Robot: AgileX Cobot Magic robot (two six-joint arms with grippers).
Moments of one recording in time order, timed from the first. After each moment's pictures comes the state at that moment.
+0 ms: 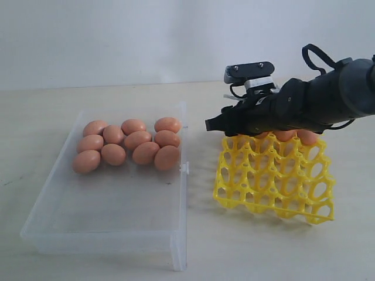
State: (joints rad) left arm 0.08 0.01 0.00 0.08 0.38 0.02; right arm 0.41 1.98 -1.08 0.50 -0.09 -0.37
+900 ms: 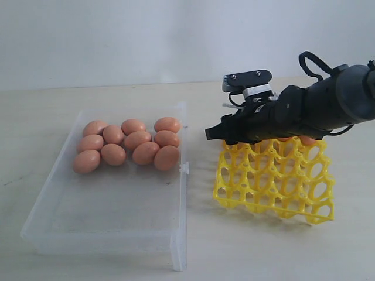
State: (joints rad) left arm 0.08 0.01 0.00 0.08 0.38 0.02; right arm 0.42 1.99 -1.06 0.50 -0.09 -0.38
